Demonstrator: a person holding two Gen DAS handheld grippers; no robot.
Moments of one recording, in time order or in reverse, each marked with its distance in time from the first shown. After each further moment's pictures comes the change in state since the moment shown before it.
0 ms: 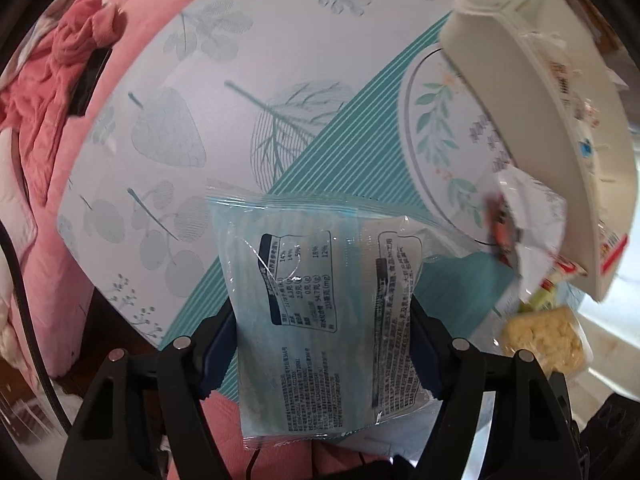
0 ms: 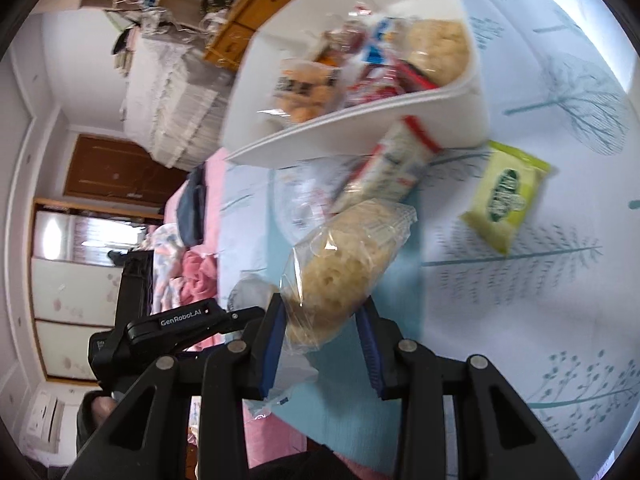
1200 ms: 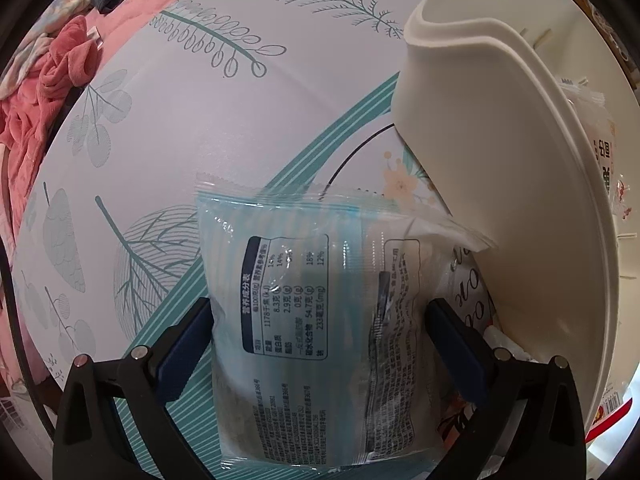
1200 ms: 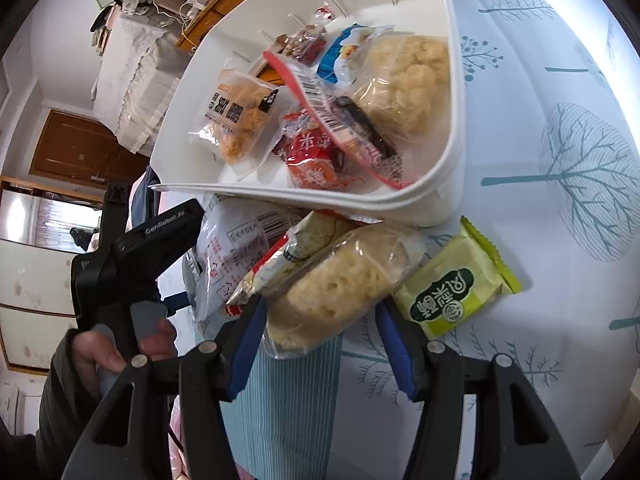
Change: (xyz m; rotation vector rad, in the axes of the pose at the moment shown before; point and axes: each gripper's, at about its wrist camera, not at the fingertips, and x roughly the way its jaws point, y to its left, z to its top) left arm 0.060 -0.103 0.090 -0.089 -0.159 0.038; right arm 0.029 -0.047 0.065 -0.064 0.028 -0.173
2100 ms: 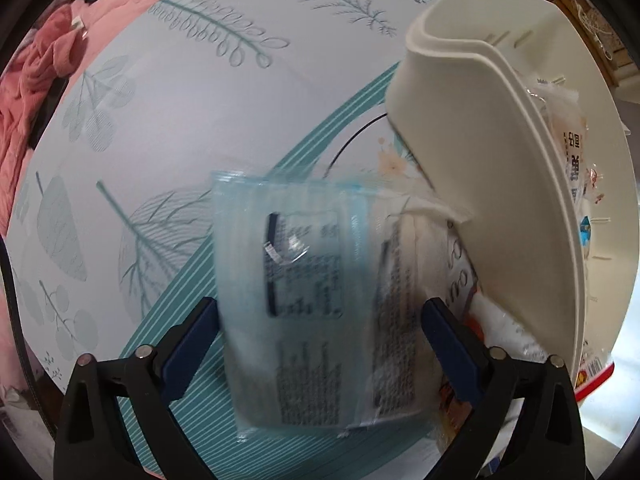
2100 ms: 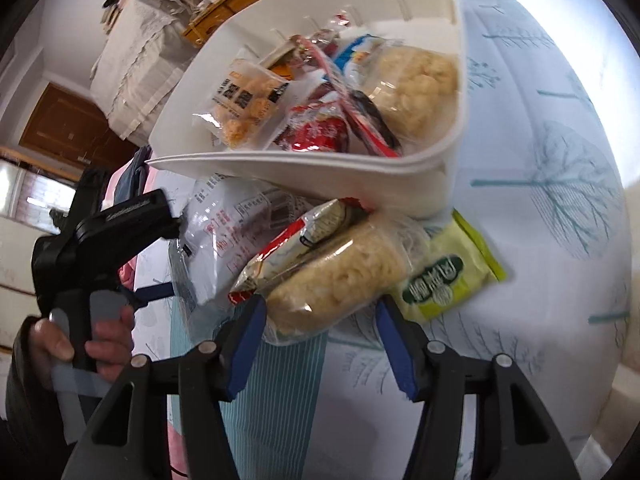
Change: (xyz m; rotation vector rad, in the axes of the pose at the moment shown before) left arm -0.037 0.032 -0.007 0.014 0.052 -0.085; right arm 0.001 0.019 -0.014 -0.112 -0.041 -0.089
